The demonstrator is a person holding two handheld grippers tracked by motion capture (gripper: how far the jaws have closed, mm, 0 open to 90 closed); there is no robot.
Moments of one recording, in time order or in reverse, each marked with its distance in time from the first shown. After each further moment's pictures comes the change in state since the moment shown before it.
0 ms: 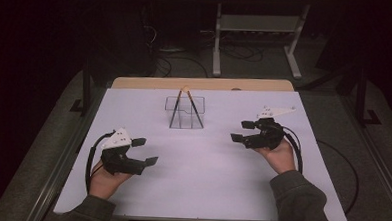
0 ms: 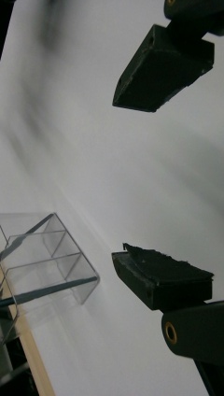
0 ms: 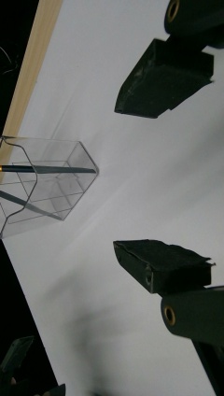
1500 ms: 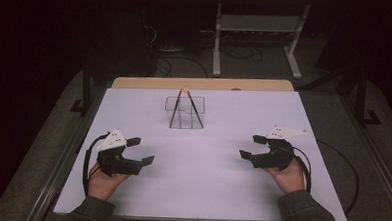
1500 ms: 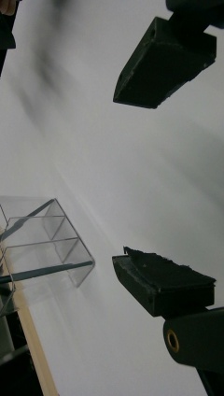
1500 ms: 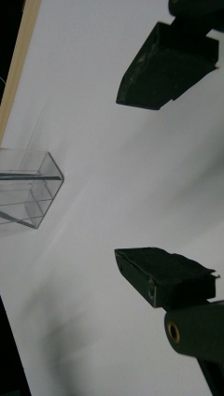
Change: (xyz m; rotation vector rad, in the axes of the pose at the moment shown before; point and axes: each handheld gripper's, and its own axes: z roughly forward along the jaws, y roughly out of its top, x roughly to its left) left arm 0.002 -0.008 -0.005 -0.023 0.039 -0.035; right arm 0.022 -0.045 -0.027 -0.007 -0.098 -0.008
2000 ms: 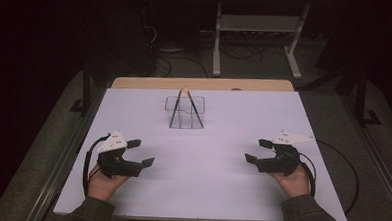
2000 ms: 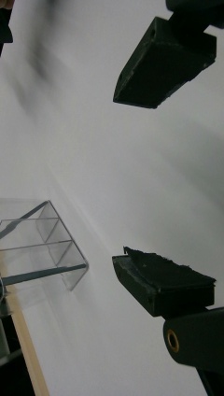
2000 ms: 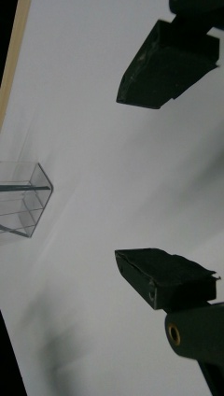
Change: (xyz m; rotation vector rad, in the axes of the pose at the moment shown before) left arm -0.001 -0.004 0.000 0.014 -0.004 0.000; right arm -0.003 -0.016 -0.011 -0.010 -0.028 0.025
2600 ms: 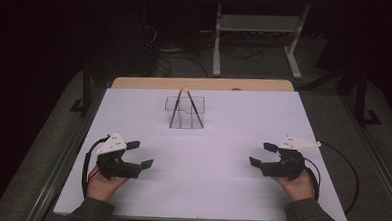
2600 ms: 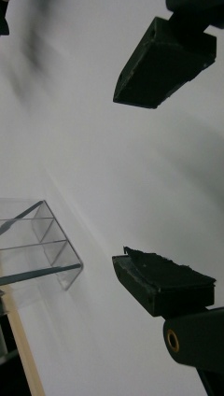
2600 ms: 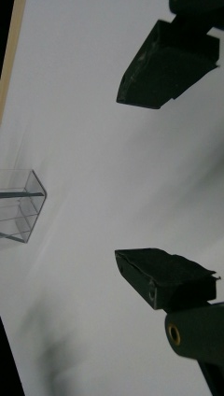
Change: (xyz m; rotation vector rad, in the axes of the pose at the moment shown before) left arm 0.000 -0.004 -0.001 0.010 0.003 0.004; right arm 0.000 -0.012 -0.010 -0.012 -0.022 0.013
